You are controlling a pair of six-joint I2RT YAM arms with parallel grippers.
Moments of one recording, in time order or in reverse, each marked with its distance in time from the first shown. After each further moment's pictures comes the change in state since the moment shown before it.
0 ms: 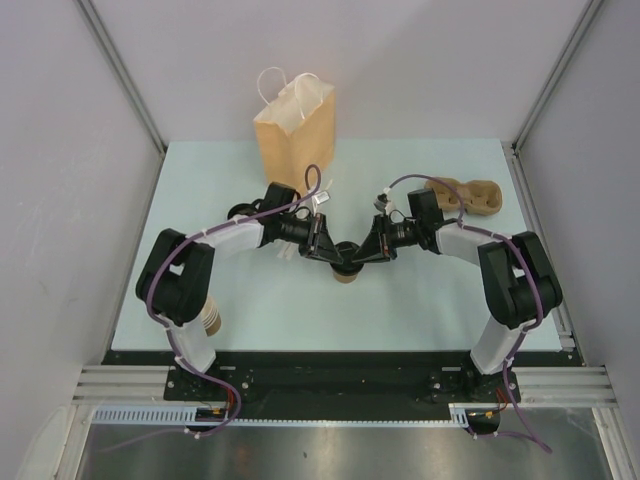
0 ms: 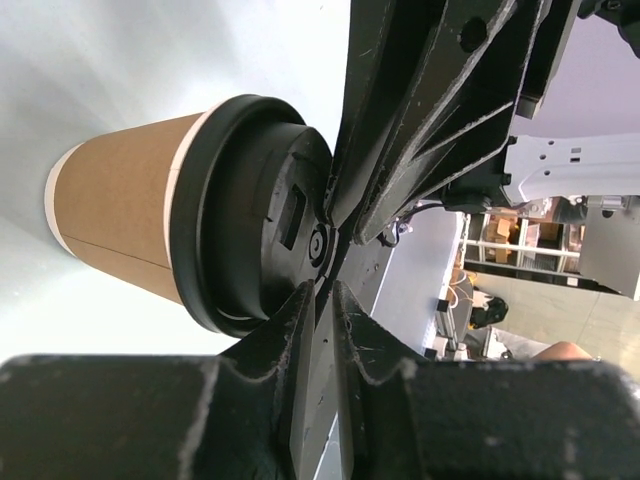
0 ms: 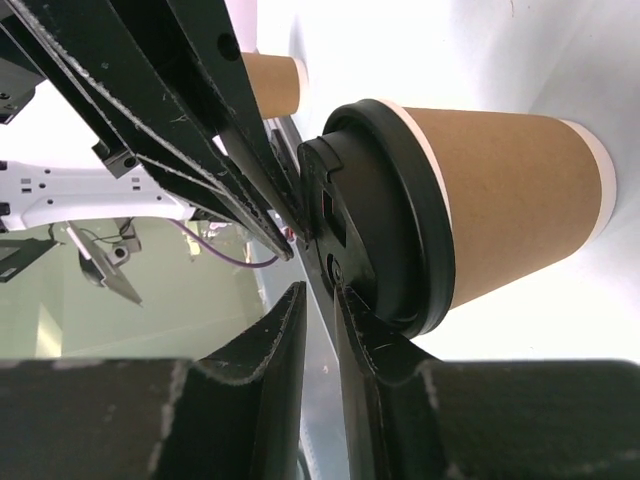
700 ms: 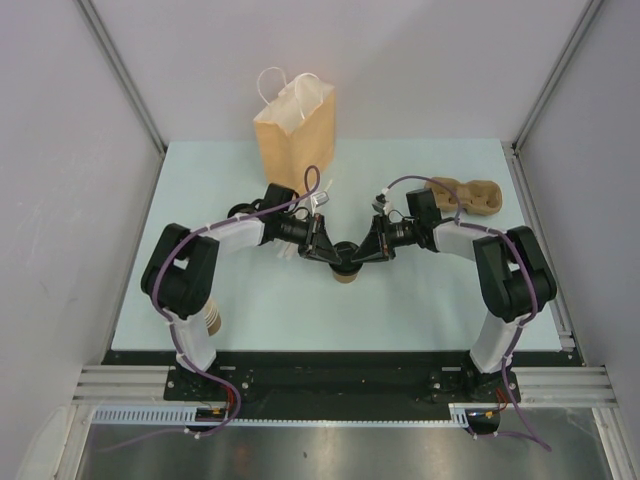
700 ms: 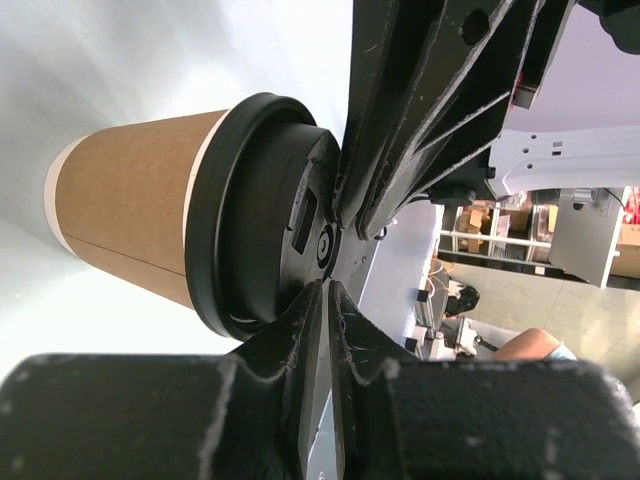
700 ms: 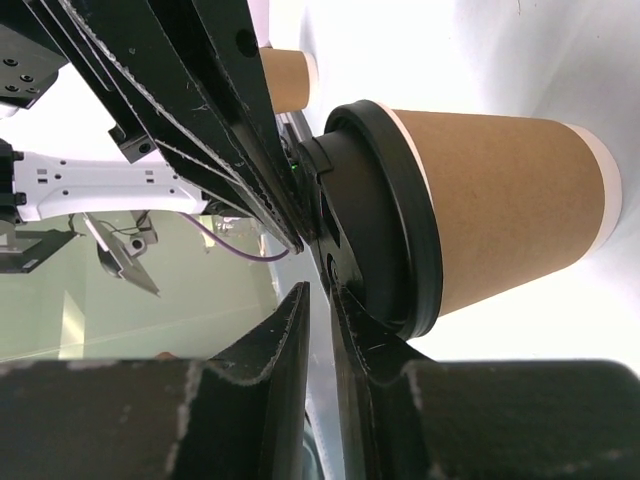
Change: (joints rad) left arm 0.024 0.058 0.015 -0.003 0.063 -0.001; right arm -0.006 0.053 0.021 0.010 -0.046 0.010
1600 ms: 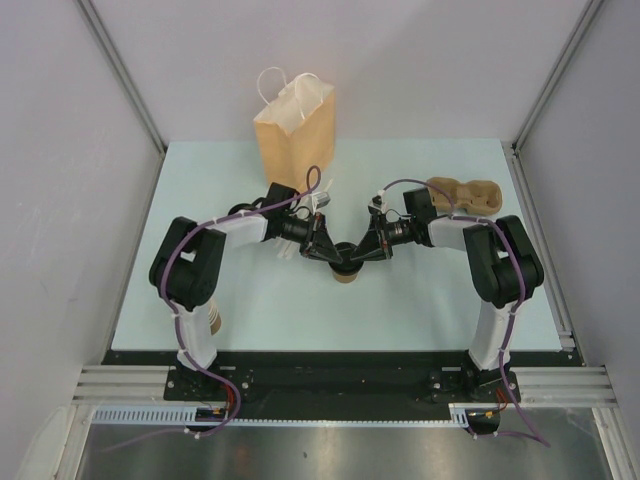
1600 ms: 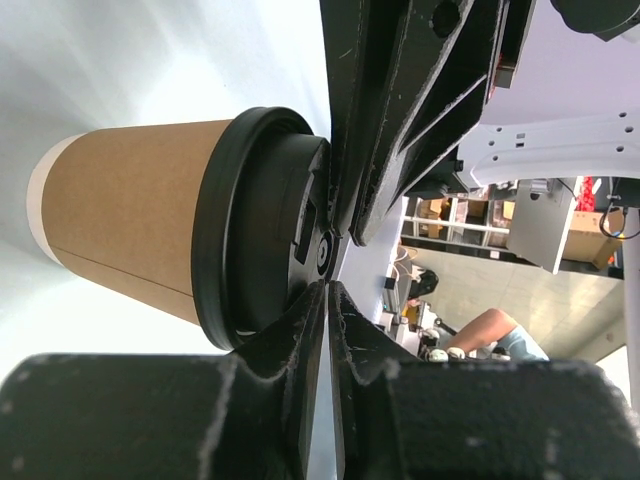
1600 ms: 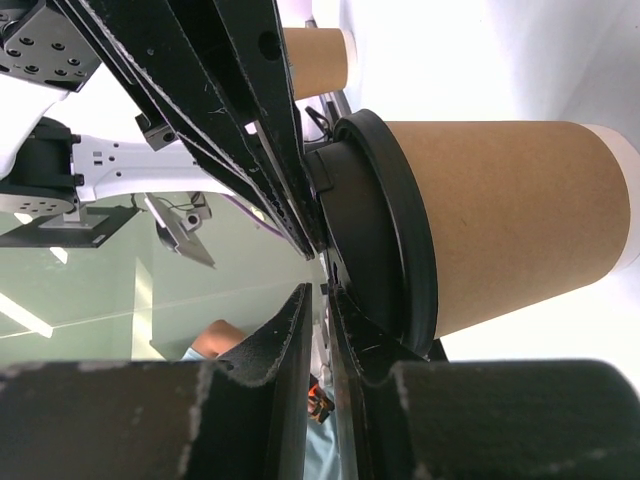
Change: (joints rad) left arm 0.014 0.075 0.045 -0.014 0.078 -0.028; right arm -0.013 0.124 0.064 0.012 -0.130 0.060
